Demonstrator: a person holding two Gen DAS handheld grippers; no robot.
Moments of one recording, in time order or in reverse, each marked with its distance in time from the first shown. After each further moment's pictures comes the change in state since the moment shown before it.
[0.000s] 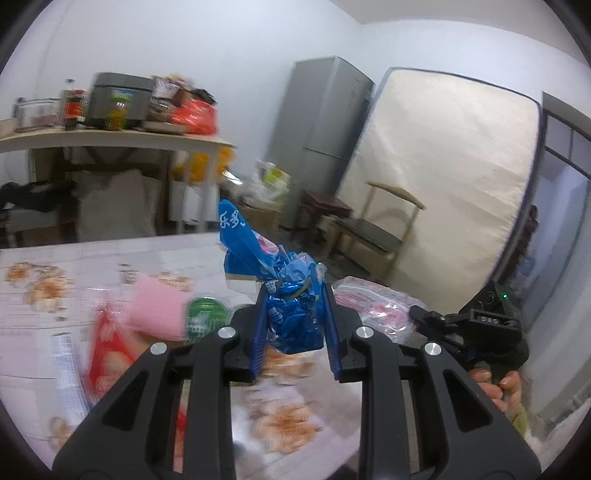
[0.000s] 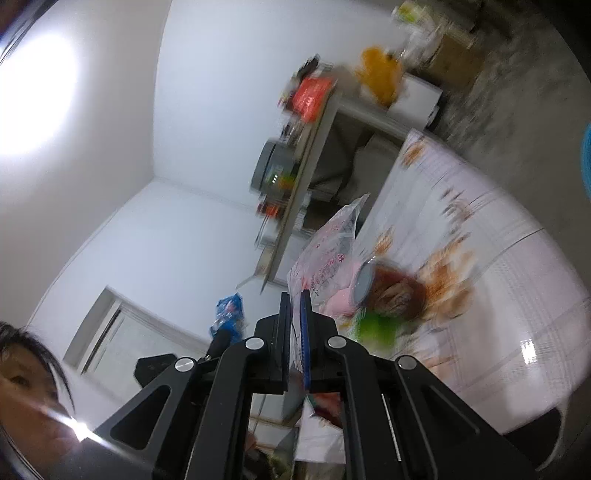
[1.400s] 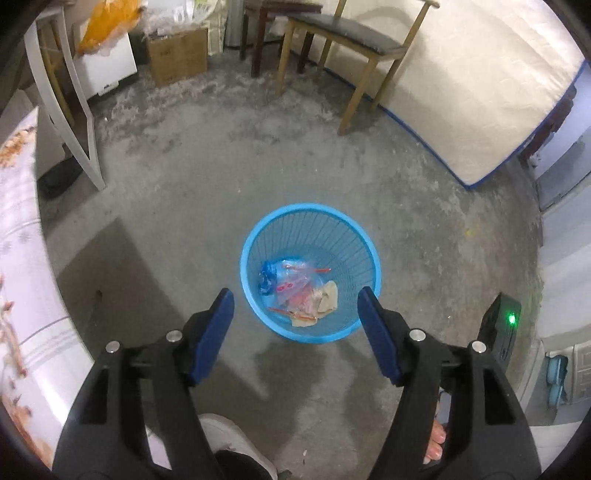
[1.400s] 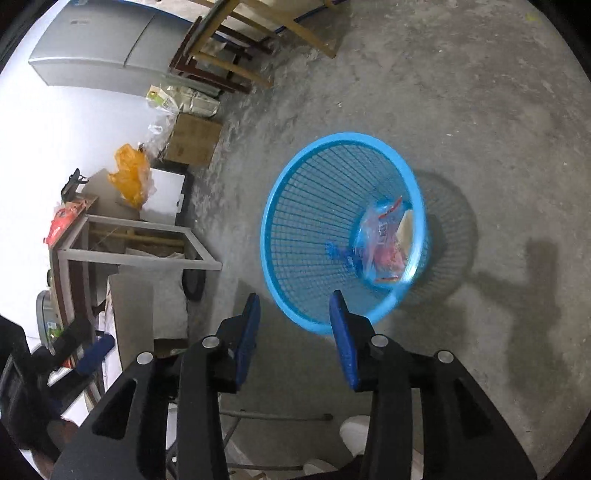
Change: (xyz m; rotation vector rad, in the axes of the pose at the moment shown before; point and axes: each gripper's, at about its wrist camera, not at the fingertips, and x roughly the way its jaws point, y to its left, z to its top) left arm 0.445 -0.174 -0.089 0.116 0.750 0.011; right arm -0.113 -0.297 0.098 0.373 -0.235 -0.759
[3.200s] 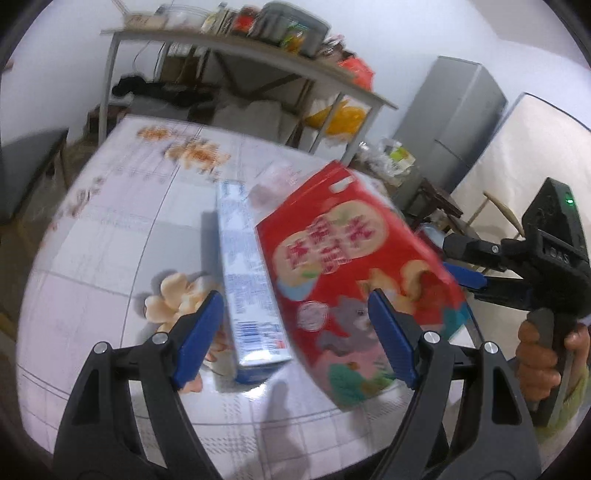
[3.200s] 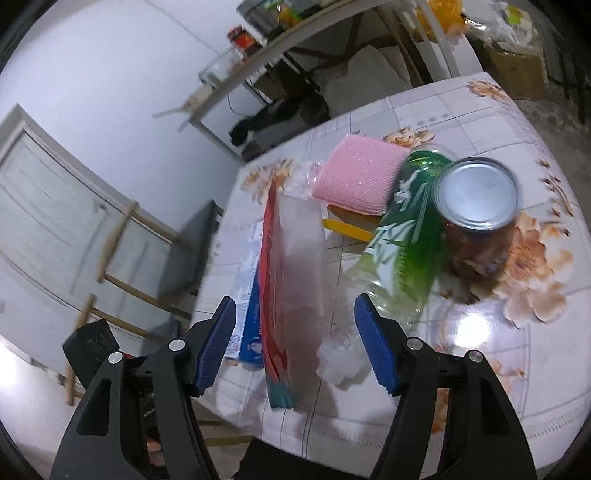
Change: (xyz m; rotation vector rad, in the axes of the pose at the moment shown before) left arm -0.335 0.310 -0.412 -0.631 -0.601 0.214; right arm -0.033 0.381 -0.405 -1.082 0.548 0.254
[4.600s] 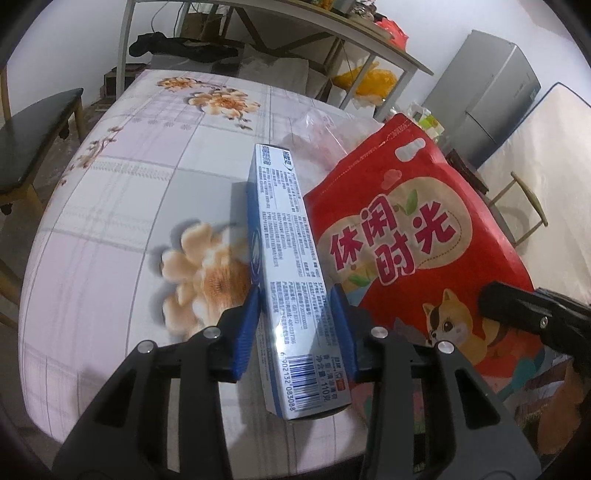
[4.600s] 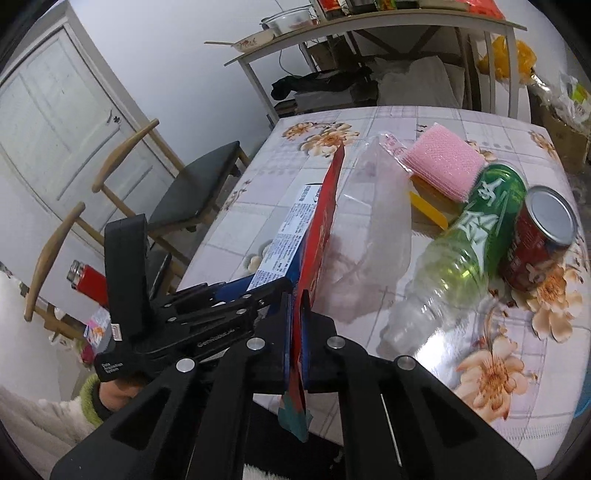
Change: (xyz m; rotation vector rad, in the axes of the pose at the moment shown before) left arm 0.012 0.010 -0.016 -0.038 0.170 0.083; right arm 0.011 0.077 -0.044 -0.300 0.082 -0.067
